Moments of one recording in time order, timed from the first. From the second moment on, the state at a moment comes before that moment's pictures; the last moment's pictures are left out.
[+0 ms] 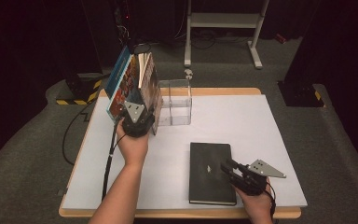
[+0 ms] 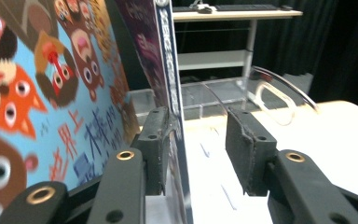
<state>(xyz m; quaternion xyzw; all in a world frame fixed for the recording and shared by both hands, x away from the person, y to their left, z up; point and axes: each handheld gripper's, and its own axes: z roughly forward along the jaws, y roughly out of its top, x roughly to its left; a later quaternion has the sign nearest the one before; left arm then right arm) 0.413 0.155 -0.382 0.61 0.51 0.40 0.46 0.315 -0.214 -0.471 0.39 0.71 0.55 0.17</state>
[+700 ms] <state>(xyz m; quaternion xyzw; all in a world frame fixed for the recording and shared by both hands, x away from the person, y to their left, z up) 0.362 0.159 -0.450 0.70 0.48 0.27 0.45 0.322 -0.215 -0.478 0.41 0.73 0.50 0.20</state>
